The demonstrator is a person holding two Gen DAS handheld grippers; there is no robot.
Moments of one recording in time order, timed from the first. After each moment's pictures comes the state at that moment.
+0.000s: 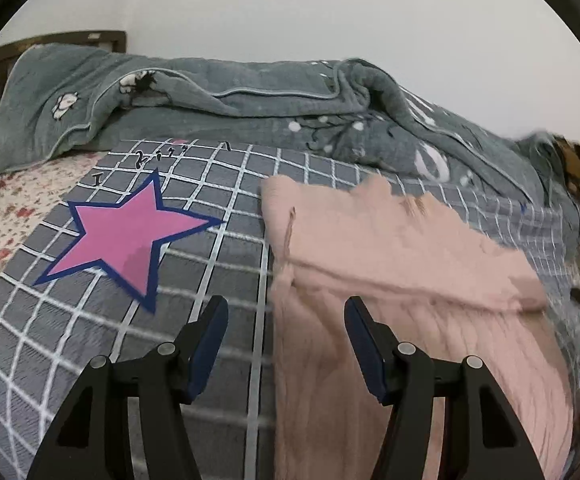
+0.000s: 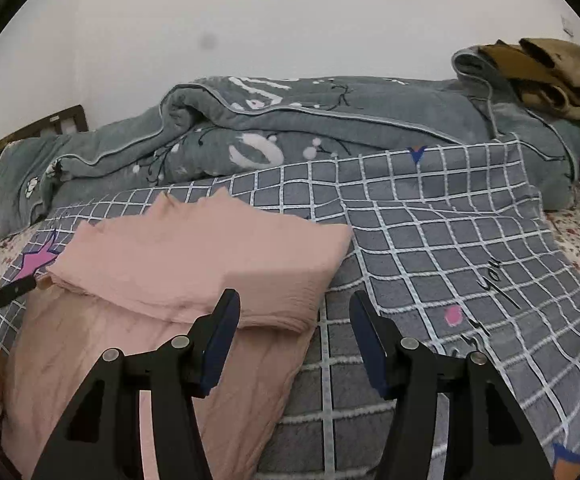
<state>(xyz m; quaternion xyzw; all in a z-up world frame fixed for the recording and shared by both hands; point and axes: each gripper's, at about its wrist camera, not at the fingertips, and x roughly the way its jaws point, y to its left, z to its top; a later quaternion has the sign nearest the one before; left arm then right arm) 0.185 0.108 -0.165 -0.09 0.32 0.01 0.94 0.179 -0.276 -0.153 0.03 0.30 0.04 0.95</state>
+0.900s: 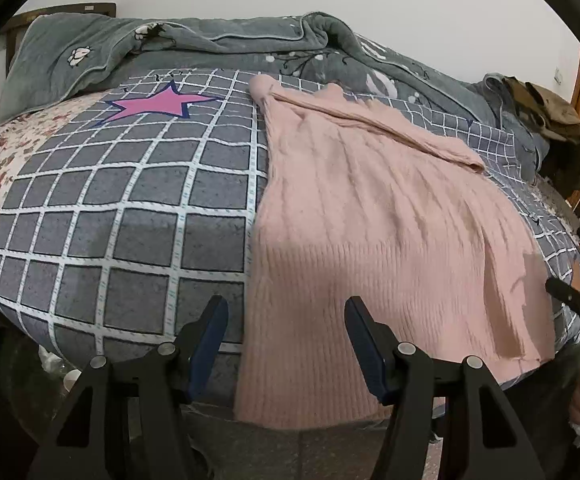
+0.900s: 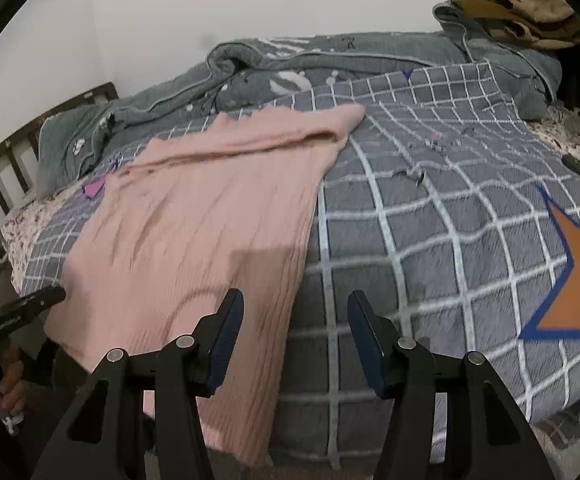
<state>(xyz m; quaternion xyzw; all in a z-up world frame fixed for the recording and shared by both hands) 0.023 0.100 -0.218 -0.08 0.38 -0.04 0.92 -0.007 -0.261 -0.215 0.06 0.36 0.08 0.93</state>
